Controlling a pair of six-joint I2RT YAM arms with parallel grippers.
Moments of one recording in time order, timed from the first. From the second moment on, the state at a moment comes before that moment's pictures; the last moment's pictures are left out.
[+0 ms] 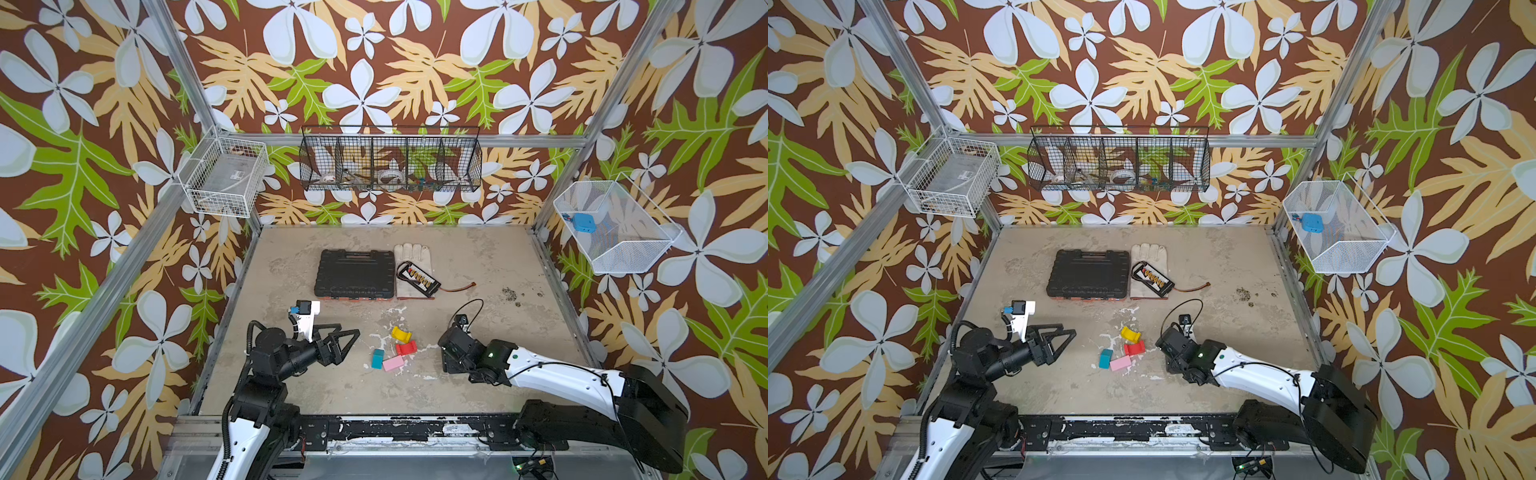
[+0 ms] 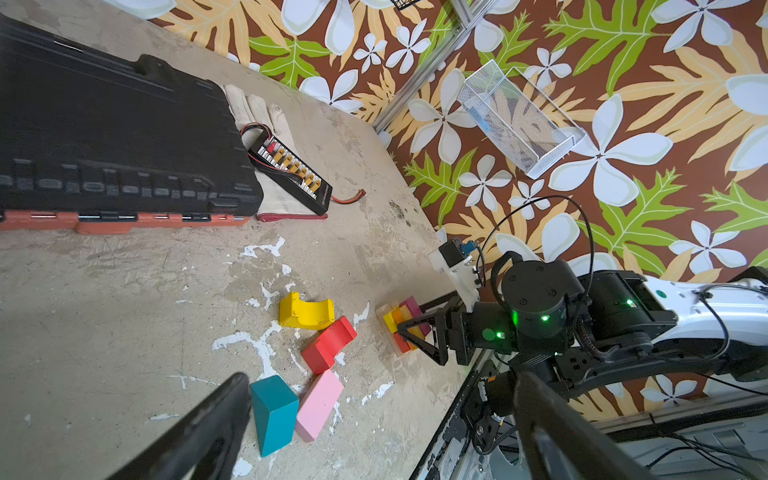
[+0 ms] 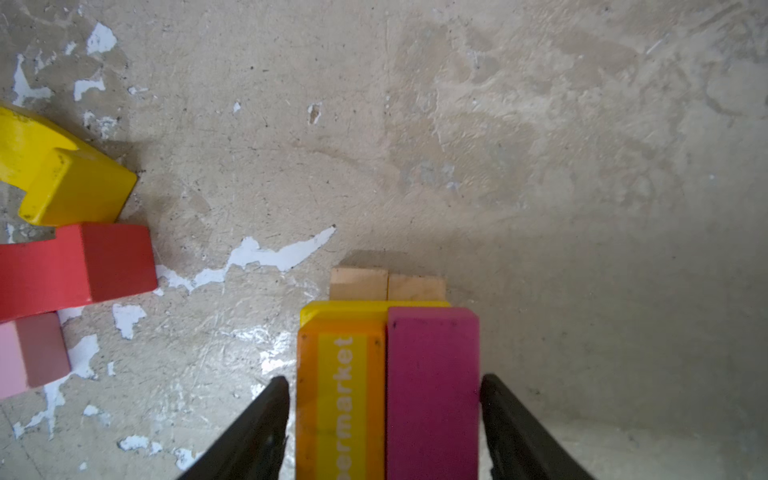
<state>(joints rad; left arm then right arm) -0.20 0.37 0.37 -0.24 0.68 -0.61 0.89 1.21 0.59 -0.58 0.35 0.79</state>
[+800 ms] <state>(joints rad) -0.20 0.38 0.37 -0.23 0.68 -0.61 1.12 1.04 0.83 -0.63 0.50 0.68</state>
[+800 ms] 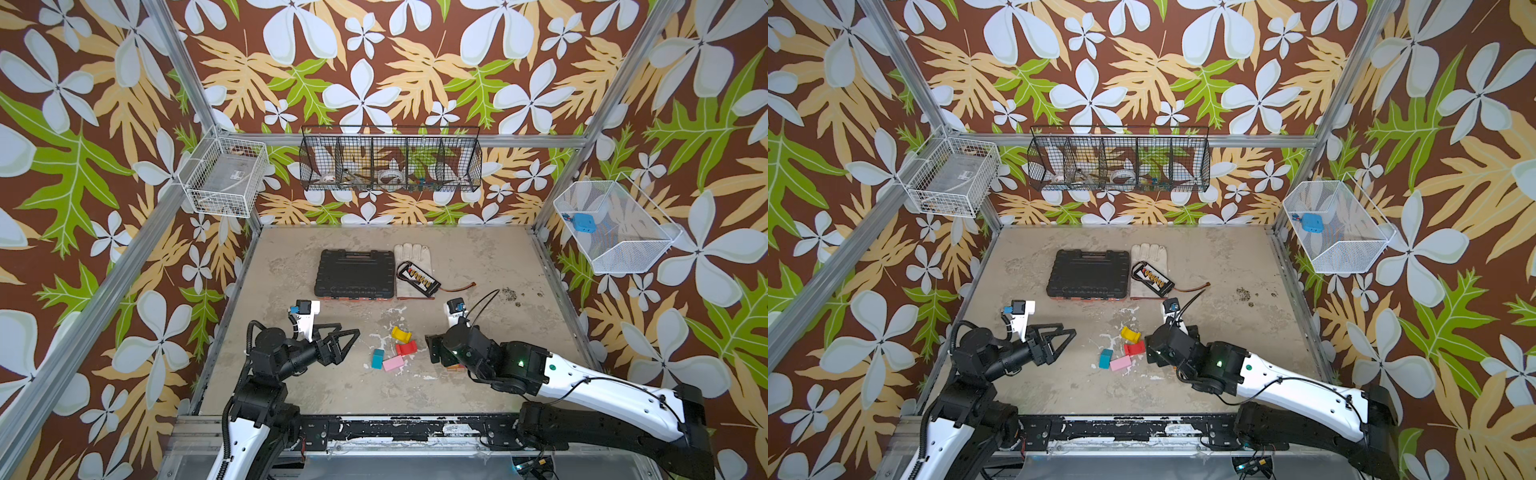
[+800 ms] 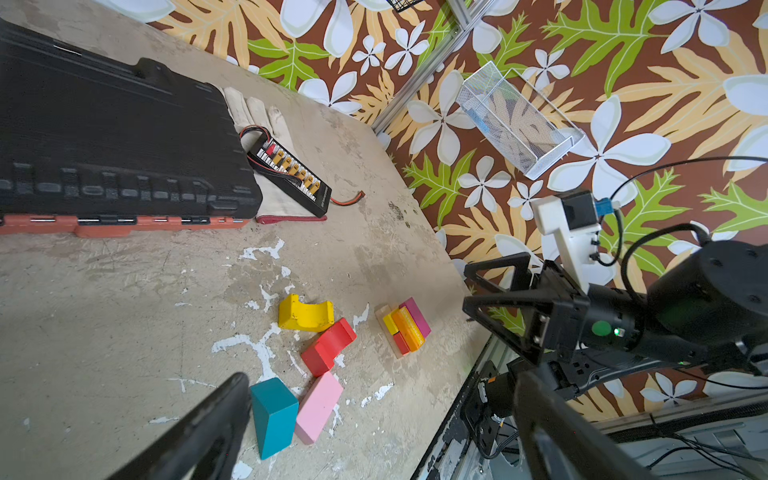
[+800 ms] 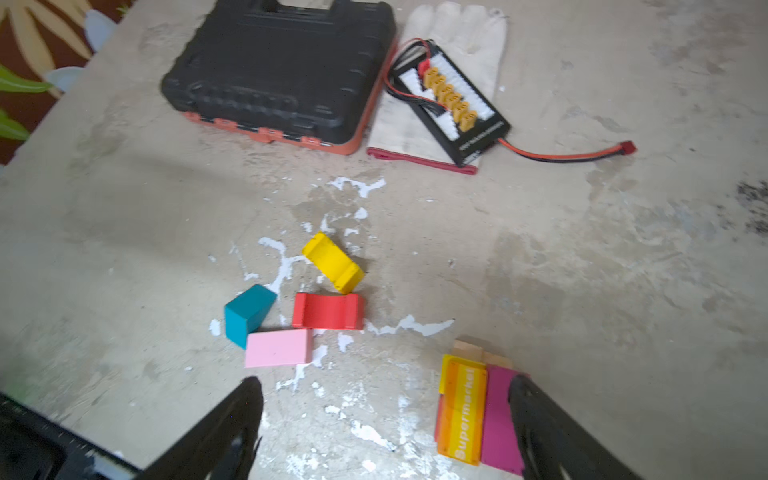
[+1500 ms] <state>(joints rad) -0.20 0.39 0.37 -0.22 0.68 -0.61 1.21 1.40 0.79 -0.35 0.36 0.69</state>
